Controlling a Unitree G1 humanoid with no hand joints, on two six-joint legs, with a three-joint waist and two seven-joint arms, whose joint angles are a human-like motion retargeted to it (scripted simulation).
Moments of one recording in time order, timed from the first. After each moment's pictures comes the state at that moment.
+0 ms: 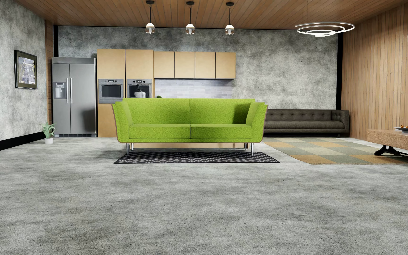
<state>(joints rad) 0.02 -0.43 0.01 -0.23 -0.27 -0.07 0.06 -0.06 0.18 0.39 1.18 -0.09 0.30 -0.22 -0.03 0.02 -0.04 0.23 -0.08 -0.38 -0.03 0.47 0.64 1.73 -0.93 0.07 0.28 -0.14 0.20</state>
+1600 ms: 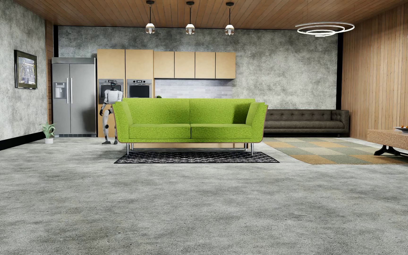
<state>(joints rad) 0.05 -0.33 0.02 -0.11 -0.16 -0.13 0.23 -0.60 0.16 0.26 0.31 -0.18 0.33 -0.22 -0.03 0.03 -0.06 0.11 -0.03 0.00 -0.05 0.52 0.59 1.08 -0.95 0.16 0.30 0.03 0.22</state>
